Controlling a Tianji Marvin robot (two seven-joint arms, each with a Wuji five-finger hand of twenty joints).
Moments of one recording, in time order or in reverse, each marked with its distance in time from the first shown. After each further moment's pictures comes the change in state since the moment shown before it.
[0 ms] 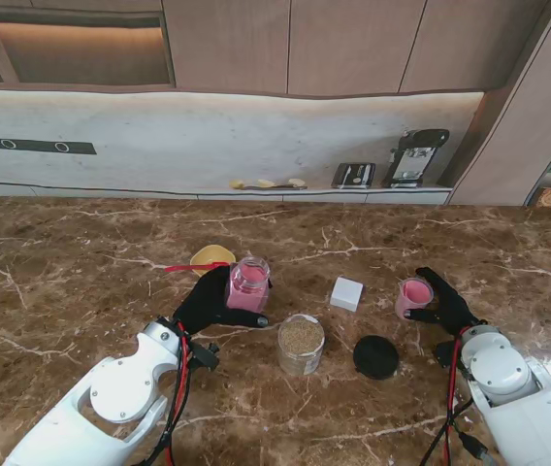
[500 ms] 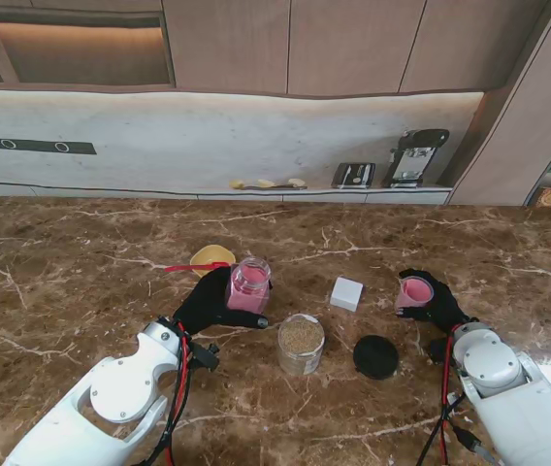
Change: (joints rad) left arm 0.000 0.000 -0.002 0.000 0.005 0.008 -0.007; right arm 0.079 -0.004 -0.070 0.118 0.068 -0.040 0.003; left_hand 0.000 0.000 0.000 0.000 0.000 0.000 0.000 0.000 0.000 0.000 0.000 0.000 0.000 0.000 0.000 0.000 -0.001 0.000 0.000 0.000; right_hand 0.051 0.016 -0.026 0.000 0.175 -0.237 0.055 0.038 -0.020 -0.109 -0.065 -0.022 -0.045 -0.118 -0.121 0.000 -0.084 -0.129 -0.226 0.003
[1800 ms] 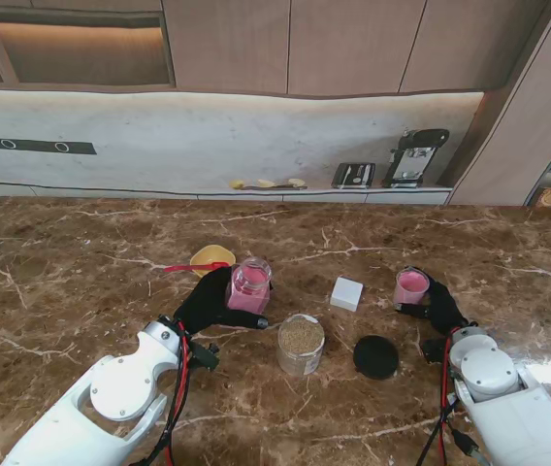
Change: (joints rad) left arm -0.007 0.001 0.000 0.008 0.005 0.001 -0.012; right arm -0.019 -0.031 0.017 0.005 0.062 -0.051 -0.057; left_hand 0.000 0.000 0.000 0.000 0.000 0.000 0.000 0.000 0.000 0.000 0.000 0.000 0.000 0.000 0.000 0.000 -0.001 0.001 0.000 0.013; right_hand 0.084 0.085 -0.072 0.034 -0.023 0.191 -0.057 -0.306 0.135 0.030 0.117 -0.037 0.044 0.032 0.090 0.009 0.005 0.005 0.080 0.056
